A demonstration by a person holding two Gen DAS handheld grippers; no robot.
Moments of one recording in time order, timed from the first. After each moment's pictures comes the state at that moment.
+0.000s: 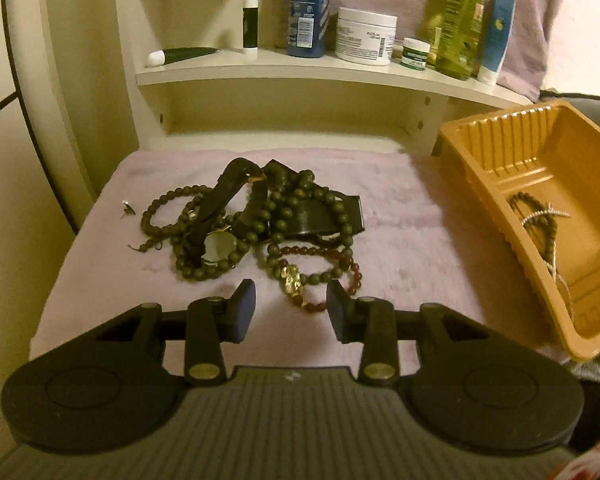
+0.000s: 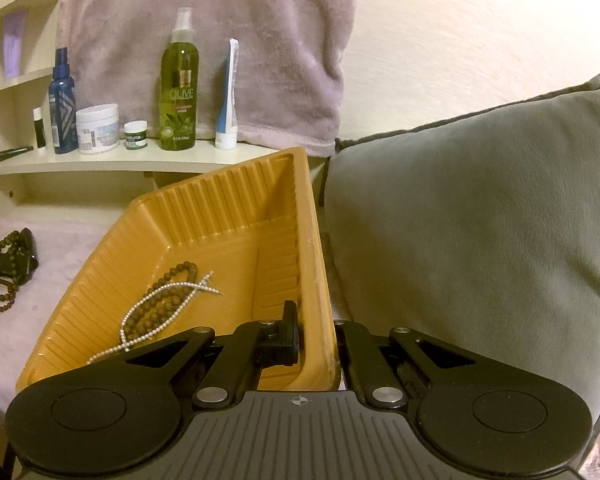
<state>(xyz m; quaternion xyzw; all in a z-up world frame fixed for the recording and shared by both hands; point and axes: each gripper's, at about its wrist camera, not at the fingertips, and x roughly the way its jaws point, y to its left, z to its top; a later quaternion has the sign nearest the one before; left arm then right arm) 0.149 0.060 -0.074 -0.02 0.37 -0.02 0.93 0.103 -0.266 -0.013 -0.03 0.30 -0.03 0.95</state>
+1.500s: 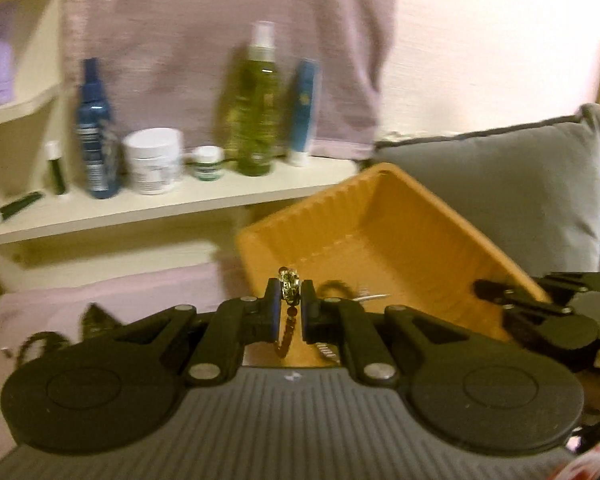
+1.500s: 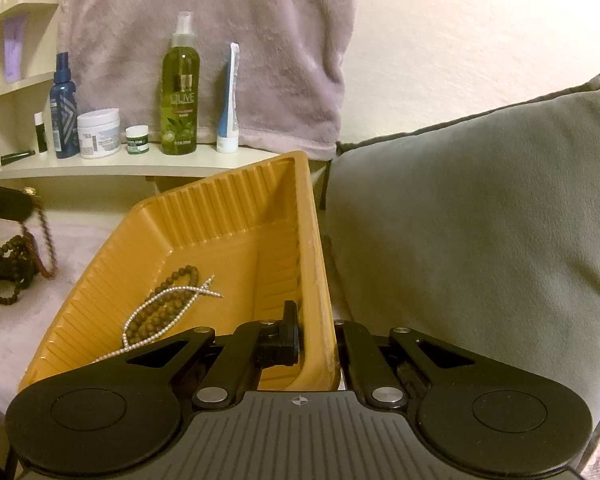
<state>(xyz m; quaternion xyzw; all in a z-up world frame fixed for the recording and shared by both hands) 0.160 -0.055 0.024 0.00 0.31 -0.21 0.93 0.102 -0.265 -0.013 -0.02 0.29 -0.02 0.96</state>
